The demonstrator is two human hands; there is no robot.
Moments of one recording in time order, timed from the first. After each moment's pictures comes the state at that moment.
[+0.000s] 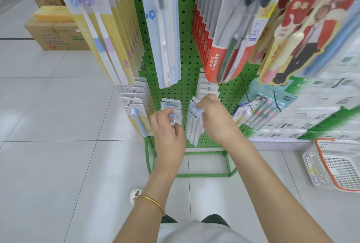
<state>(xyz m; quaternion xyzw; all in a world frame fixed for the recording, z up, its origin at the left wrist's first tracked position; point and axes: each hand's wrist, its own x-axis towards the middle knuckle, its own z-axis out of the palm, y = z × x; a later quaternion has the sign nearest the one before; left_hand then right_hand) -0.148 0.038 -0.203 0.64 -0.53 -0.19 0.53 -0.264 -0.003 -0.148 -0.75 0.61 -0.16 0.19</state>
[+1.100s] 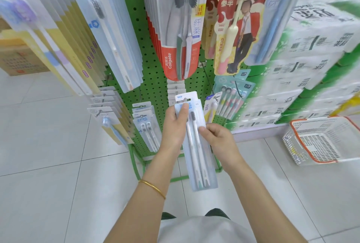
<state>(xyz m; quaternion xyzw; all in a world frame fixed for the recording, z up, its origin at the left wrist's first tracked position) -0.219 0.028 -0.173 0.56 -0.45 -0.51 0.47 -0.333 0.070 -0.194 -0.47 0.59 -0.47 0.45</state>
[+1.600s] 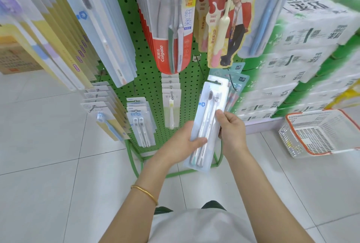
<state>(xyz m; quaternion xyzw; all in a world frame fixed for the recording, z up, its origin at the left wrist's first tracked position) -0.211 0.056 -0.190 0.48 -0.70 -0.50 0.16 -0.355 0.065 -0.198 -0.25 0.61 -0.60 0.44</state>
